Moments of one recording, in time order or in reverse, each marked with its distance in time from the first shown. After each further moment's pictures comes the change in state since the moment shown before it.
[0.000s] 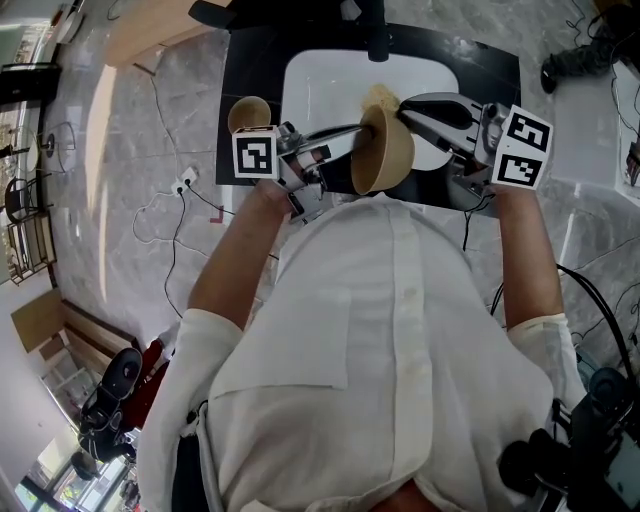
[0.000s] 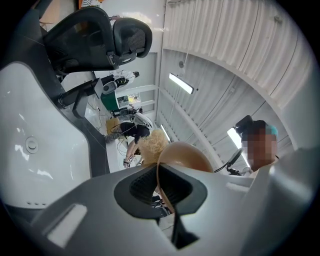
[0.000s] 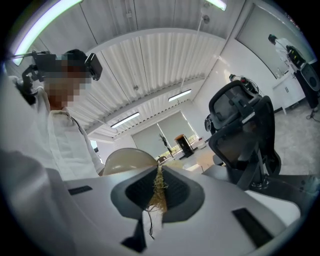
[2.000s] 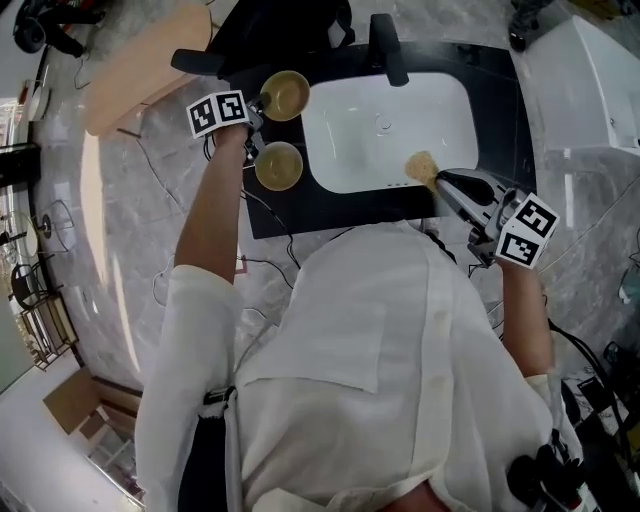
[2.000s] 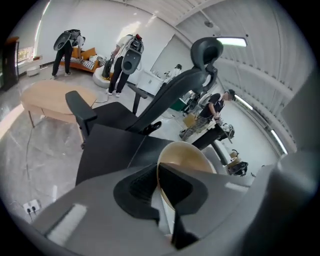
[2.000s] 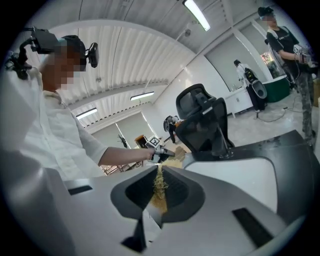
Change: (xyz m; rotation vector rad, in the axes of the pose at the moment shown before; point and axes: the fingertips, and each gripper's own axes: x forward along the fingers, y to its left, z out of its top) left arm -0.239 0.247 0.217 0.235 0.148 1.005; right arm 0.028 0.006 -0.082 0.122 -0.021 -0.522
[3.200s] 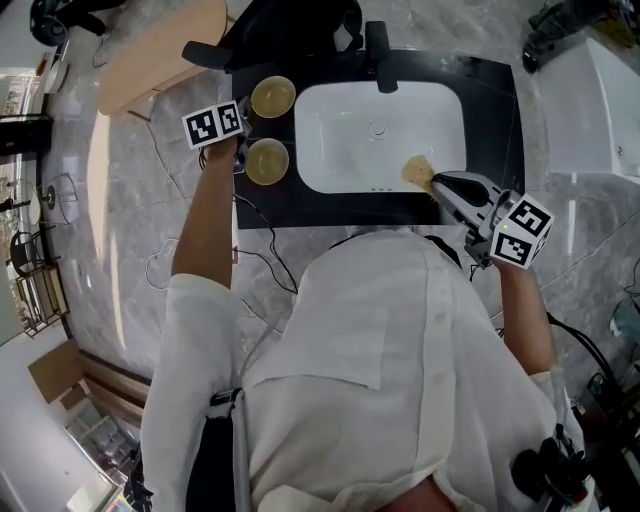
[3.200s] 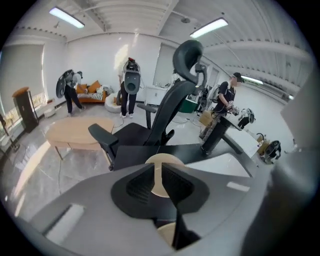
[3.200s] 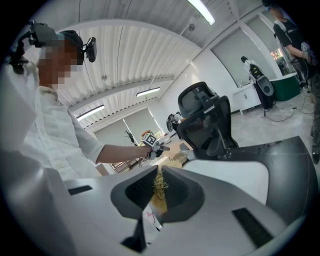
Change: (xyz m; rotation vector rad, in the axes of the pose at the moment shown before) left arm -0.049 -0.001 0.006 0.192 -0.125 0.292; right arm -0.036 -0.023 0.008 -0.039 0.058 0.079
